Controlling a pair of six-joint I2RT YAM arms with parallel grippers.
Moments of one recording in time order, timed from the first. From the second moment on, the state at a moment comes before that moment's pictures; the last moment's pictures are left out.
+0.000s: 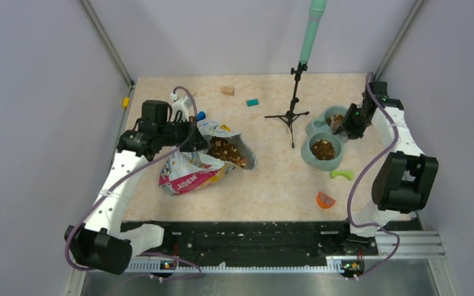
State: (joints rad) left arm -0.22 1.15 1.19 -0.77 0.61 -0.29; right arm -0.14 1.61 1.36 -0.86 -0.17 0.40
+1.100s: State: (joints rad) left arm -0.22 1.10 1.16 -0.77 0.58 -0.28; right arm -0.33 1.74 1.35 -0.68 -0.64 0.98
